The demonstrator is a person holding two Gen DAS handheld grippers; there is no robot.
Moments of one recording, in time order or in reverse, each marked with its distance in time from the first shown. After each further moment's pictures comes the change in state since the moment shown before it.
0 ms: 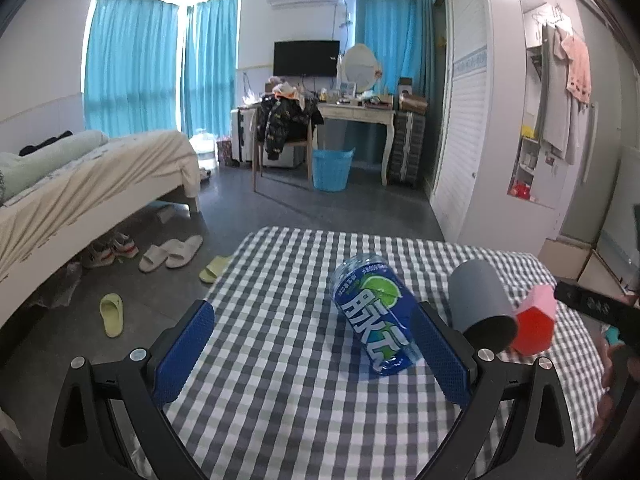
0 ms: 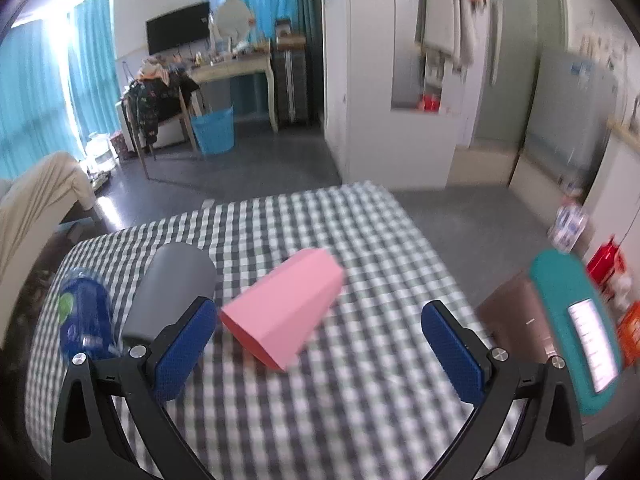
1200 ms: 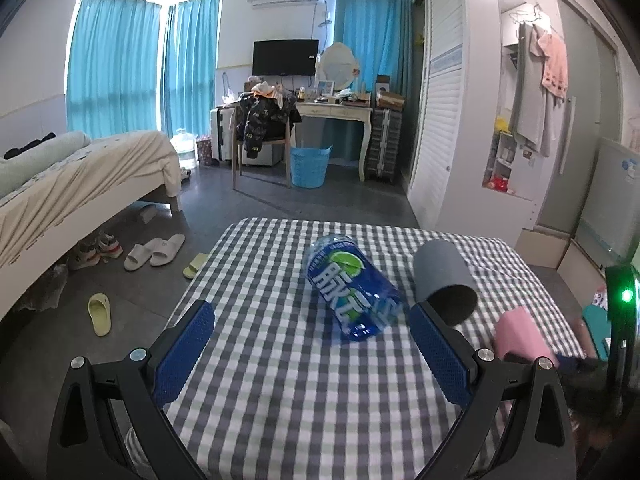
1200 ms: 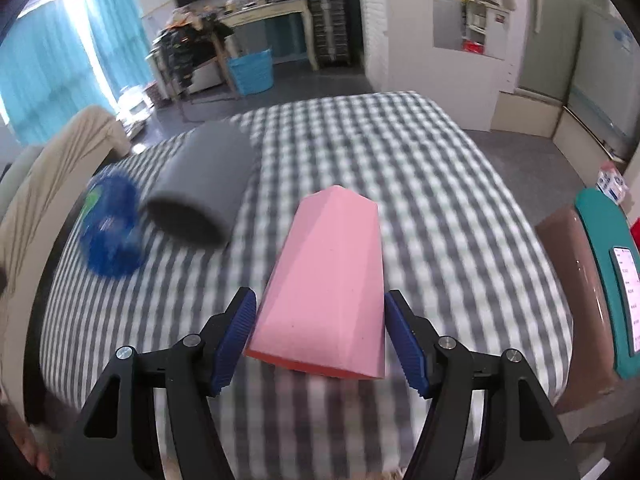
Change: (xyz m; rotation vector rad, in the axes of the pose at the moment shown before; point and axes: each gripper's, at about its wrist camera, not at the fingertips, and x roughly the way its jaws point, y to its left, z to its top) left arm -0.049 -0.003 -0.016 0.020 0.008 -0.077; right arm 0.000 -0.001 -0.073 -0.066 0.204 0.159
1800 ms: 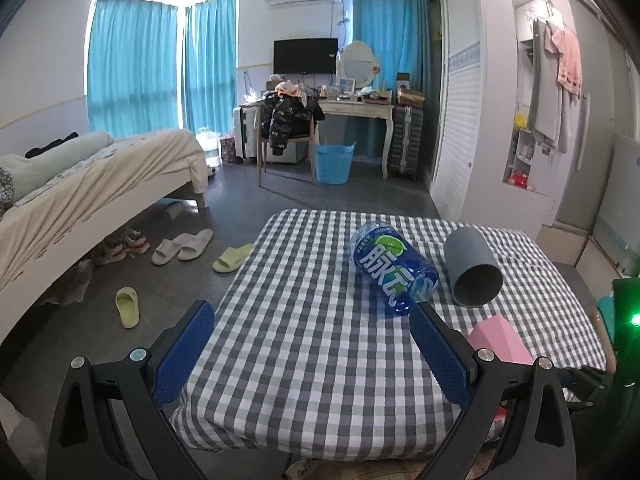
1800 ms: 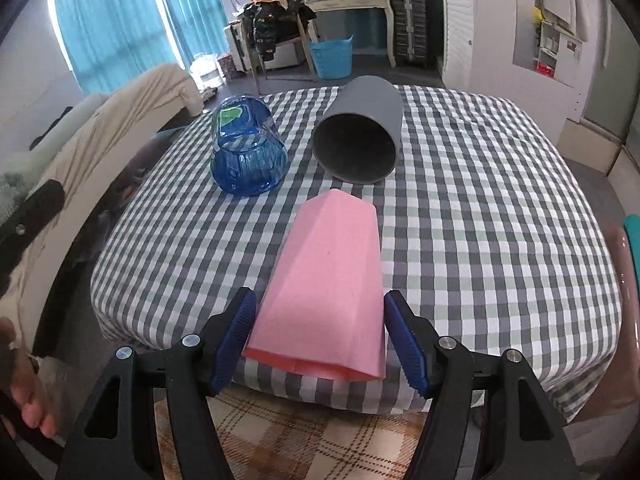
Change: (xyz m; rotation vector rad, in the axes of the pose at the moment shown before) left arm -0.022 0.028 -0.011 0.005 0.016 0.087; right arm -0.019 0.078 -0.050 -0.168 0.025 0.175
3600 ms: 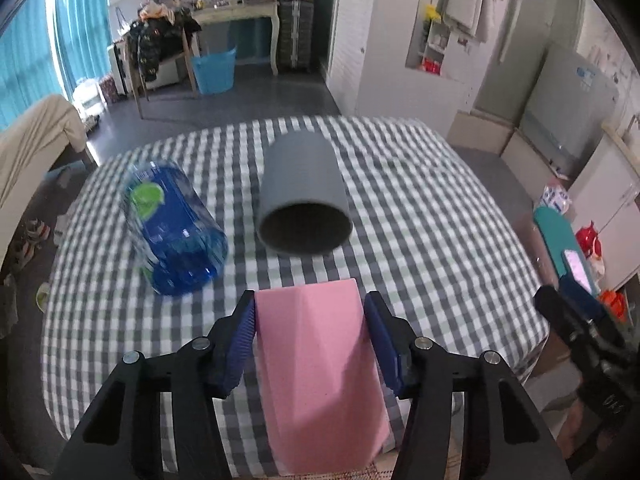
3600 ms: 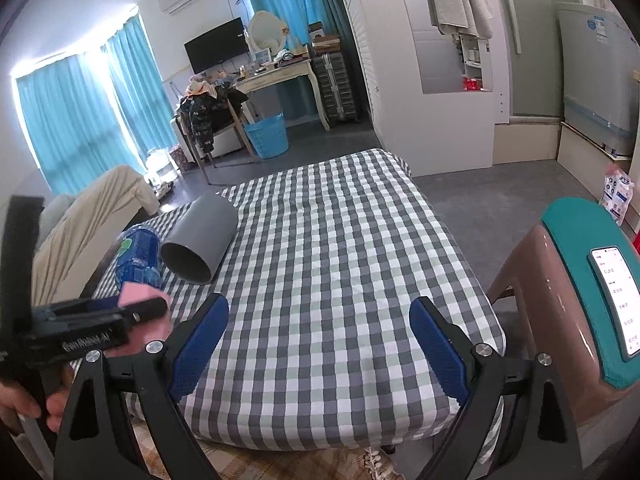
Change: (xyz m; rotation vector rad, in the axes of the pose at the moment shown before) left arm 0.074 -0.146 0.017 0.209 0.383 -0.313; right arm -0.078 -0.157 0.001 0.216 -0.279 -0.081
